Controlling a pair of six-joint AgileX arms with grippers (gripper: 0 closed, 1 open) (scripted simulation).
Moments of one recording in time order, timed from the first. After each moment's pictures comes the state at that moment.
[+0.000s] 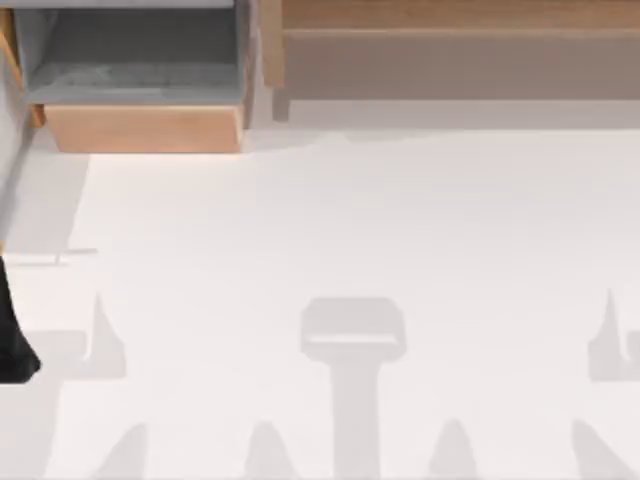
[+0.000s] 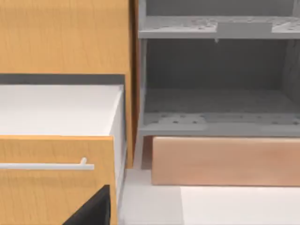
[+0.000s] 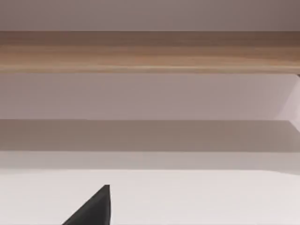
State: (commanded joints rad) left arm 0.00 0.00 0.00 0.00 0.00 0.00; right arm 0.00 0.00 0.00 0.00 0.00 0.00
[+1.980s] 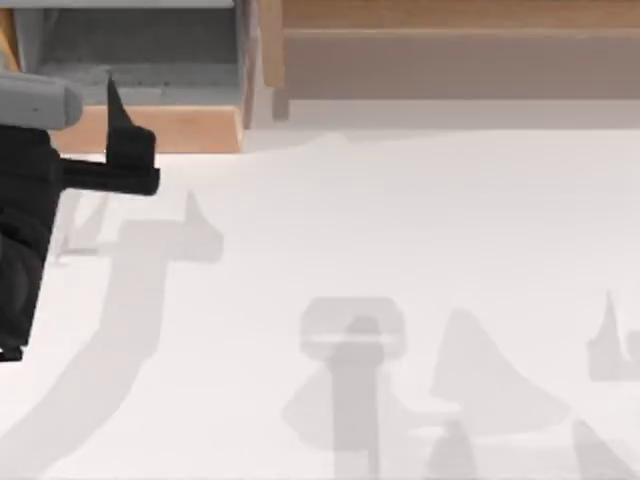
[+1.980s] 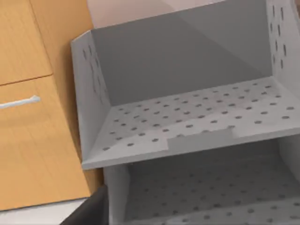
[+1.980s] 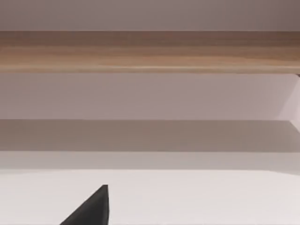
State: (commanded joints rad) left arm -0.46 1.02 0.41 0.65 -0.47 0.25; right arm 0.00 0.00 0.00 0.00 0.00 0.00
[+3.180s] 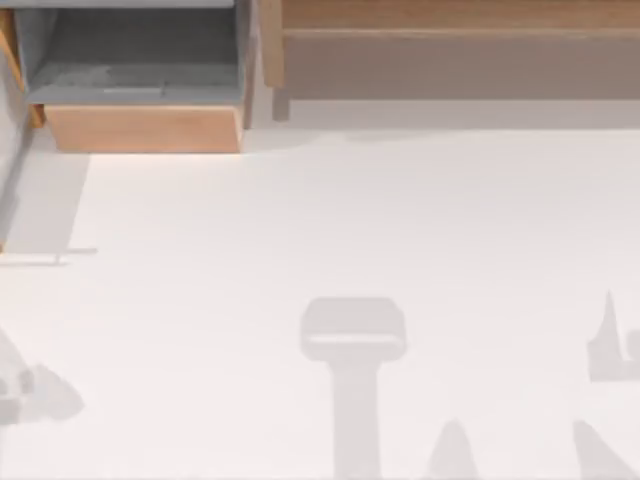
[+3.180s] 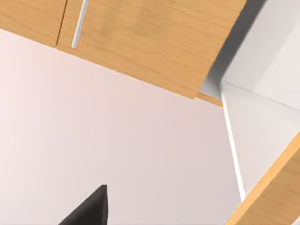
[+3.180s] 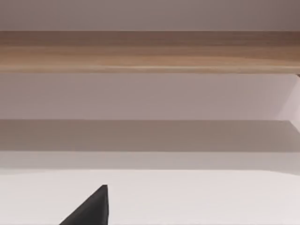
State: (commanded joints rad) left arm 0.71 1.74 0.38 1.35 0.55 1.22; right arm 0.00 0.00 0.00 0.00 0.00 0.00
